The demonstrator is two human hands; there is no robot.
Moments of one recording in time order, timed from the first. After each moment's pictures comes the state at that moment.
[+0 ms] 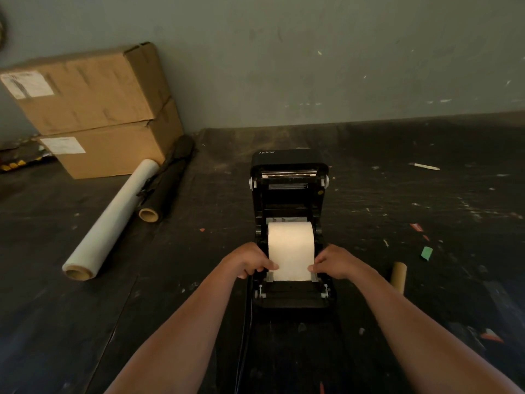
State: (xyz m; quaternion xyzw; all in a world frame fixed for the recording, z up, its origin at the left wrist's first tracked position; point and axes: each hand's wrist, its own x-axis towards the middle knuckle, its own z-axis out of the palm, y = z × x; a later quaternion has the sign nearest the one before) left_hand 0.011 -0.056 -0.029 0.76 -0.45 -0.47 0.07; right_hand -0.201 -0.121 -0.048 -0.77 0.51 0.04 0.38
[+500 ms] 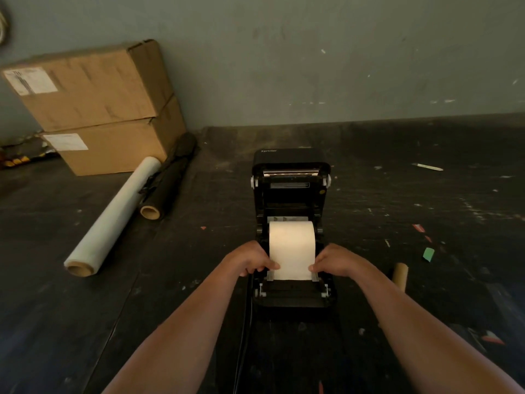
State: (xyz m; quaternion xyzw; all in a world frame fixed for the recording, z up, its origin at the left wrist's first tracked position) left_hand 0.008 -0.058 -0.027 0.76 -0.45 -0.46 0.05; right_hand -0.197 -0.127 -0.047 -0.75 0.54 0.06 0.39
